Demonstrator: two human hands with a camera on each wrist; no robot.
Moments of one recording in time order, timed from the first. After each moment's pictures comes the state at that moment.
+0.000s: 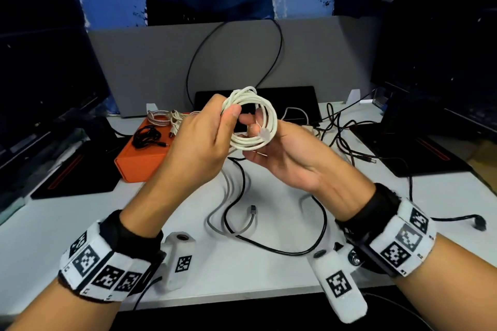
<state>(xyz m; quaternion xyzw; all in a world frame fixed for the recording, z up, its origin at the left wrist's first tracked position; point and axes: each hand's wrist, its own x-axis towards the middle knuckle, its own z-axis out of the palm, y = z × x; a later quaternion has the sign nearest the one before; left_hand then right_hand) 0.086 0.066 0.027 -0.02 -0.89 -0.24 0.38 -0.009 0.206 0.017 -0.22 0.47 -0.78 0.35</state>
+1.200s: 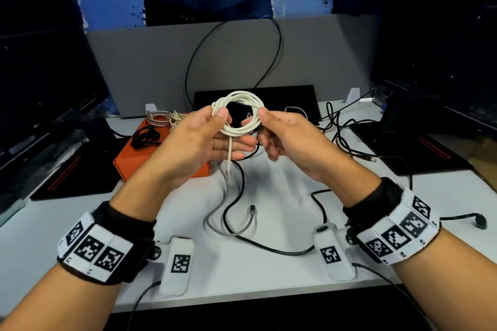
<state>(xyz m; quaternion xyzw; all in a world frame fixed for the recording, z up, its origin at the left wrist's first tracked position) 0.076 0.046 0.025 0.00 -0.72 -0.68 0.12 -0.034 0.214 0.008 -0.35 0.66 -0.63 0.19</state>
